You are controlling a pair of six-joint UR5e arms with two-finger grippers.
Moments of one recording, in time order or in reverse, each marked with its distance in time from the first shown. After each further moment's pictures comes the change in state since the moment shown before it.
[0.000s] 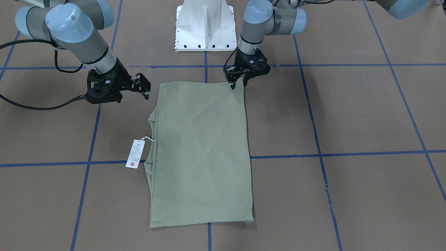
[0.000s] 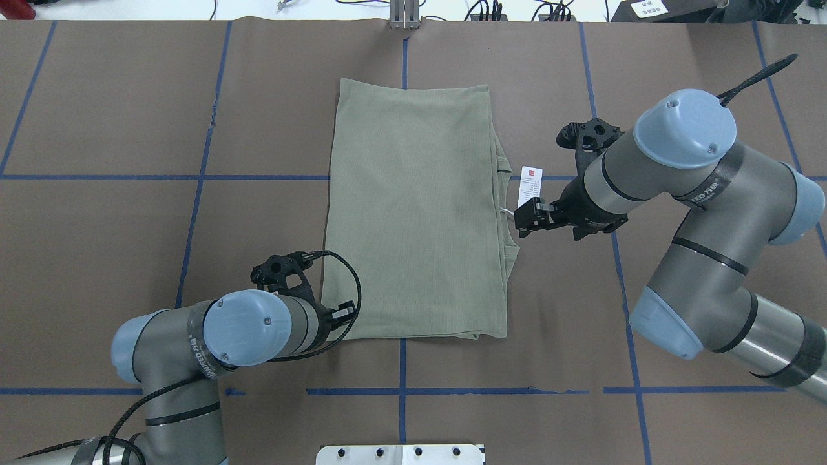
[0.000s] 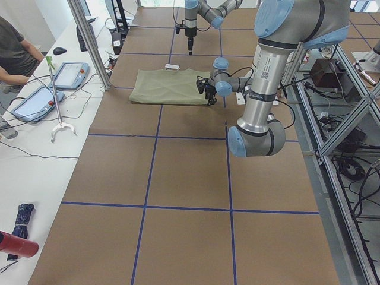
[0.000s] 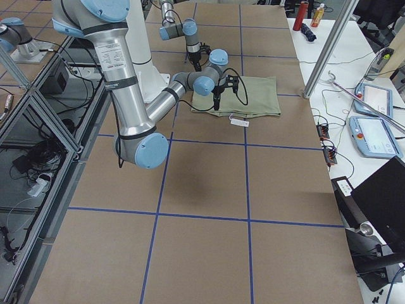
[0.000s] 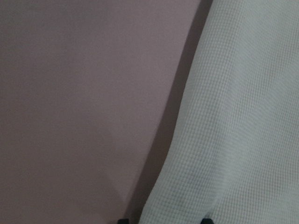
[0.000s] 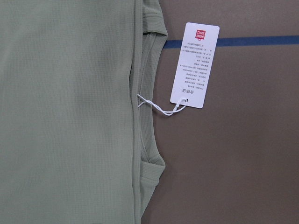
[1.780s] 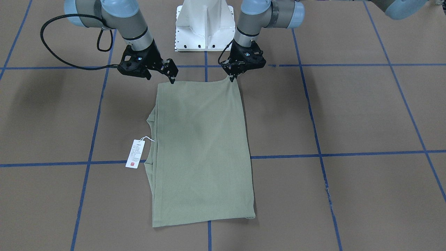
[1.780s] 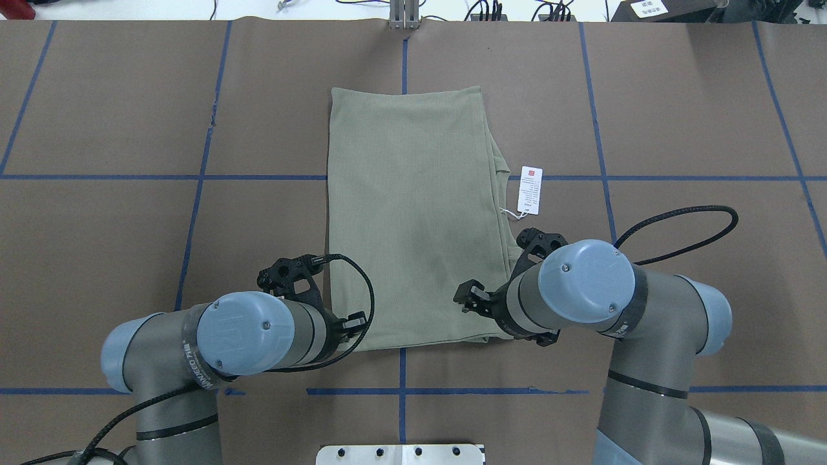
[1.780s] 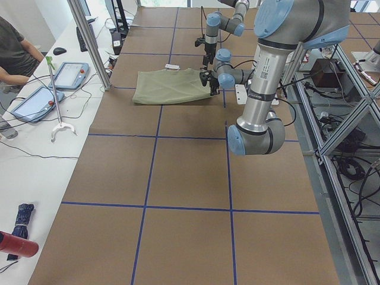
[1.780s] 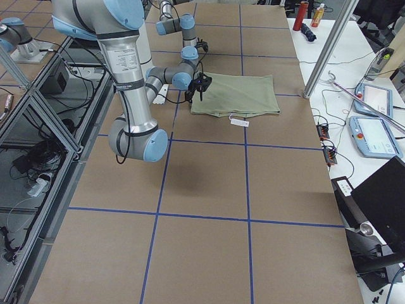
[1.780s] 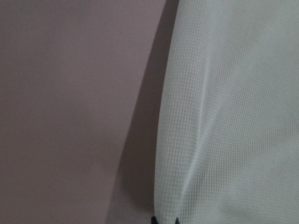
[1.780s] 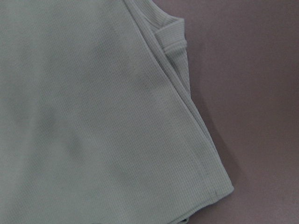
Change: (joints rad) left arm 0.014 -0.025 -0.096 0.085 -0.043 0.010; right arm -0.349 0.016 0.058 -0.006 -0.301 0.709
